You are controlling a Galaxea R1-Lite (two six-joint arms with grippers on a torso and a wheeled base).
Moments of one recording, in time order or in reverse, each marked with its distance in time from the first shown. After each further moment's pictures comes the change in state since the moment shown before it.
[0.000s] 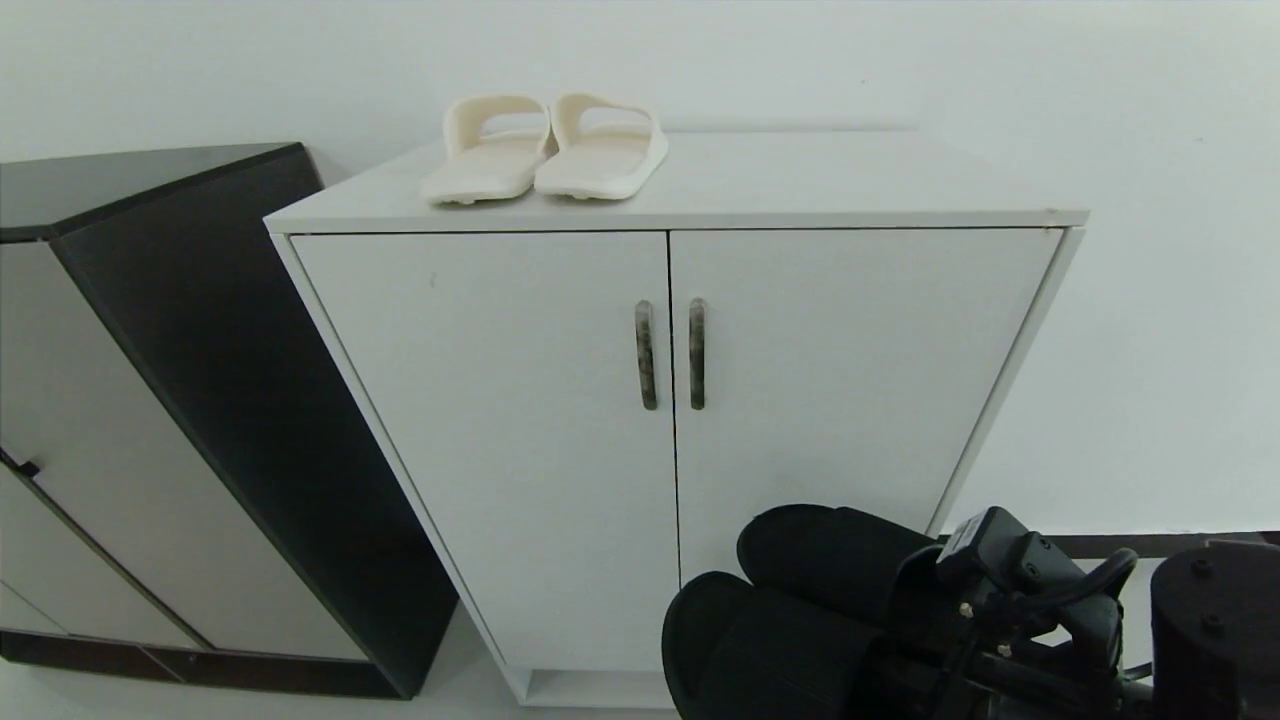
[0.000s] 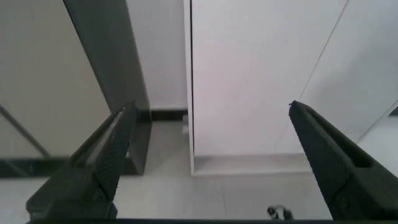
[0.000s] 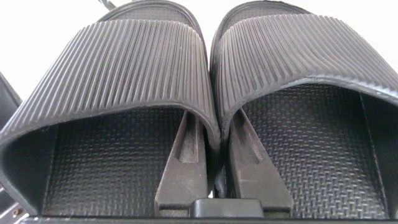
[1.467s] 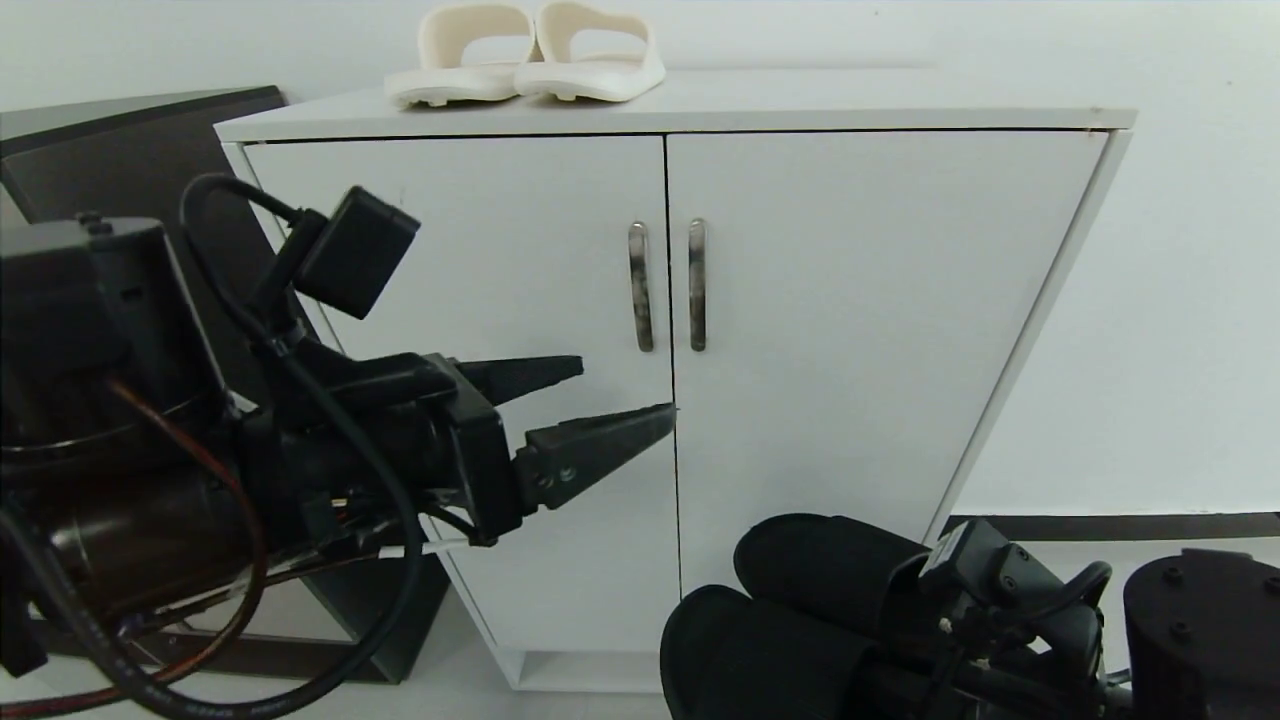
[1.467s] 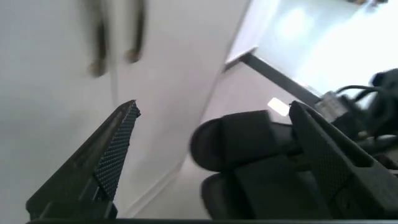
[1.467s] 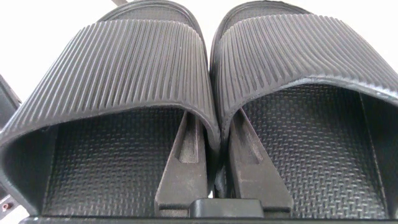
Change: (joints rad) left arm -0.630 1.273 -0.746 -0.593 -0.252 -0.110; right arm 0.001 0.025 0.004 -0.004 0.001 -0.023
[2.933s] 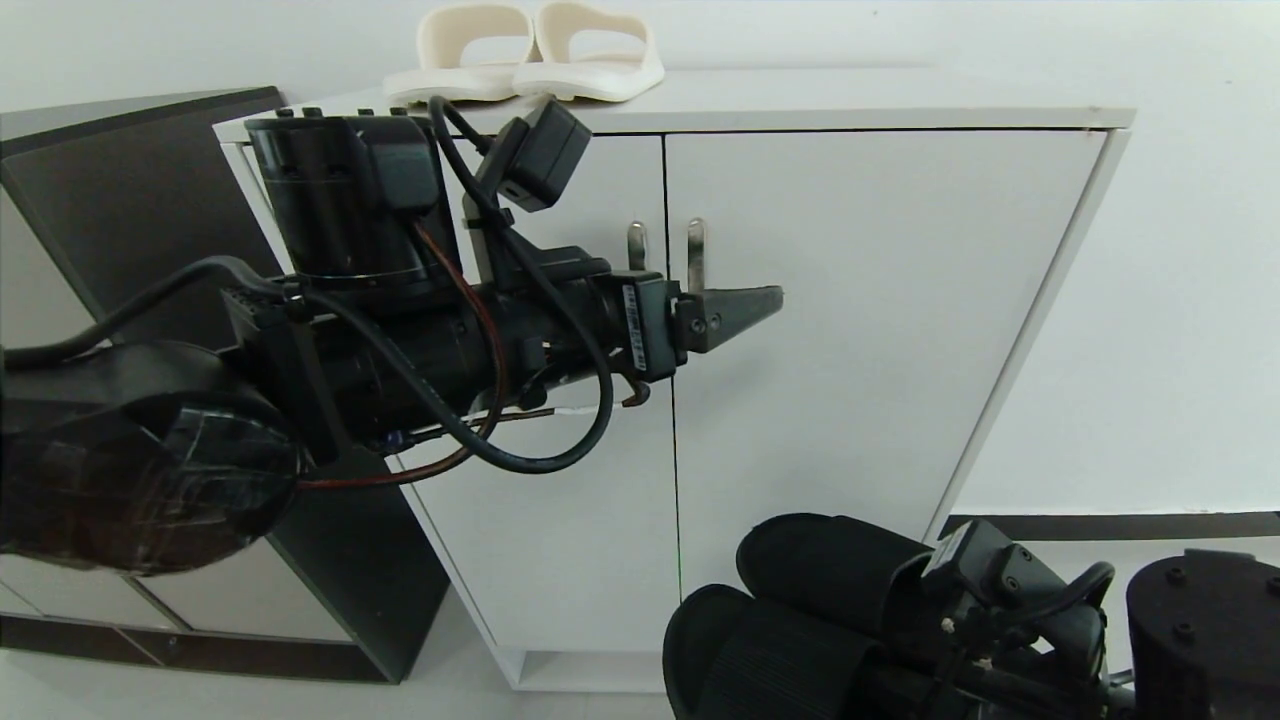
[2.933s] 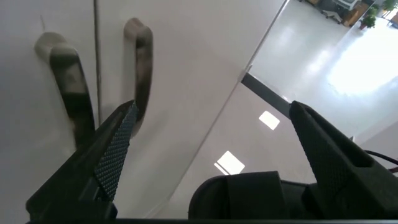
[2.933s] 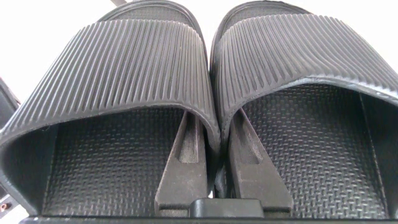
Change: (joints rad) left arm -0.028 0.280 -0.367 0.040 0.021 -0.078; right arm 0.000 -0.004 0.002 0.002 -0.005 -0.002
